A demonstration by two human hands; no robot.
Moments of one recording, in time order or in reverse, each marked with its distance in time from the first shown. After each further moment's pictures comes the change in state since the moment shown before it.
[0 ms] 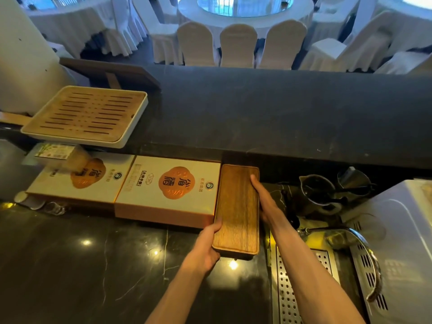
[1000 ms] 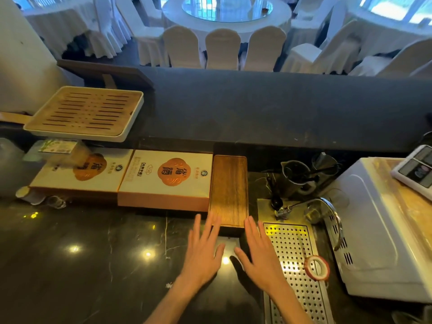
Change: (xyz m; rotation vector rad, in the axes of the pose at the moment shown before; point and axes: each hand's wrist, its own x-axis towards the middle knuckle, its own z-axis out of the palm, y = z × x) left_hand -0.069 -0.065 -0.034 1.601 0.209 0.822; right_hand -0.199 0.110 0.015 -1.444 0.268 -0.349
